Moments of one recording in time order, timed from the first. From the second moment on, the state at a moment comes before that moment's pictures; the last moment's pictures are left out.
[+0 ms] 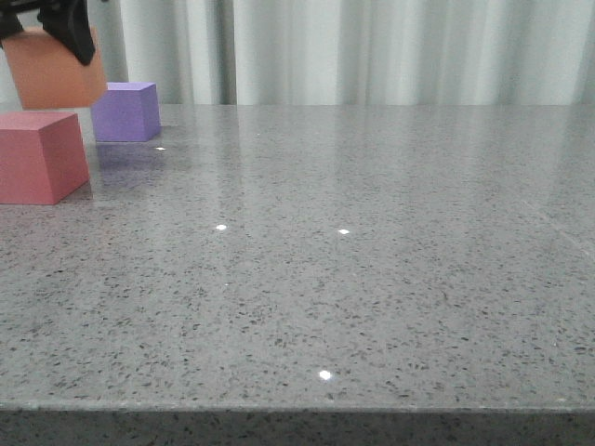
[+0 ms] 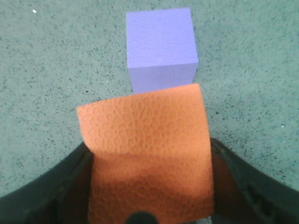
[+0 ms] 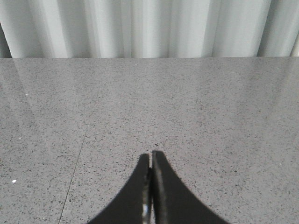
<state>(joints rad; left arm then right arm) -0.29 1.67 -1.42 0.27 0.67 -0.30 0.13 0.40 -0.49 -0.42 0.39 0.44</state>
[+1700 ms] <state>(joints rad) -0.24 1.15 -1.11 0.18 0.54 -0.17 0.13 0.40 -0.49 -0.42 0.39 0.44</state>
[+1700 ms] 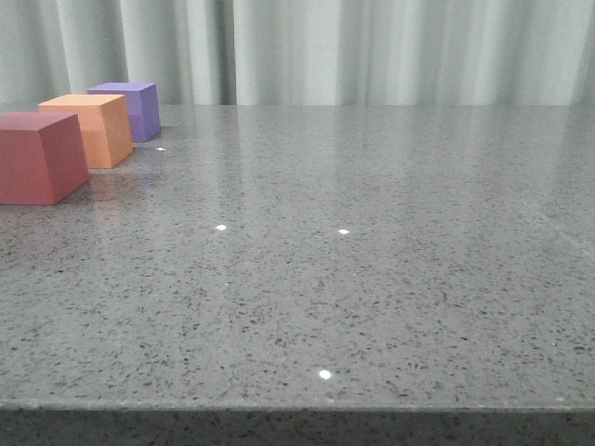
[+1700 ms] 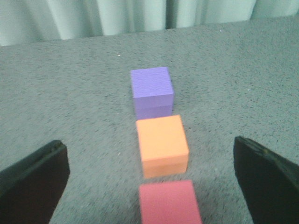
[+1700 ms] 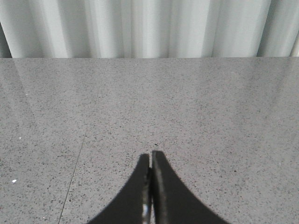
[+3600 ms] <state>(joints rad) -0.05 0.00 -0.02 0.12 0.08 -0.19 0.13 0.40 -0.49 -0.42 0.39 0.44</state>
